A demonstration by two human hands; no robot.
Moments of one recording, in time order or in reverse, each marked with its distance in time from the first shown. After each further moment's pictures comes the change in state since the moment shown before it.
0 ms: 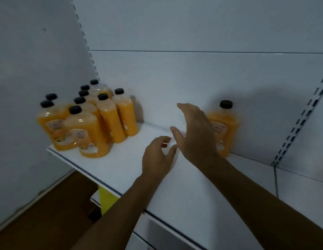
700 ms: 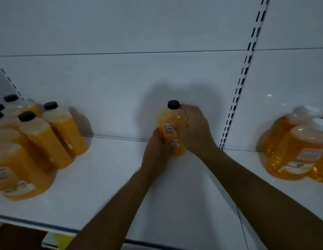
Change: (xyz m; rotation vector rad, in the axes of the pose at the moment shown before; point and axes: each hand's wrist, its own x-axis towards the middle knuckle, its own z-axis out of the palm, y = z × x) left_hand 0.017 0.055 0.067 -0.347 -0.417 0.183; right_hand -0.005 0.070 -0.054 0.063 -0.004 0.459
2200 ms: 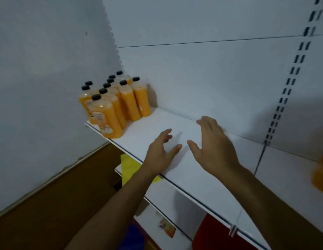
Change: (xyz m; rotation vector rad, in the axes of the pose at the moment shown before) left_hand -0.151 0.034 -0.026 0.365 0.368 -0.173; right_hand -0.107 -0.016 -0.047 -0.142 -0.349 -0.339
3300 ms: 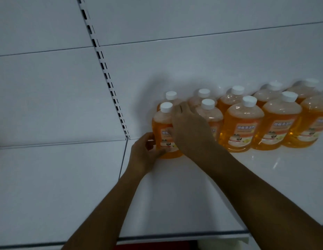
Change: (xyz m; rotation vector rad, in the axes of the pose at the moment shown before) left_hand -0.013 0.177 0.237 -0.392 -0.524 0.164; right_hand -0.087 0.138 -0.184 -0.660 0.042 0.449
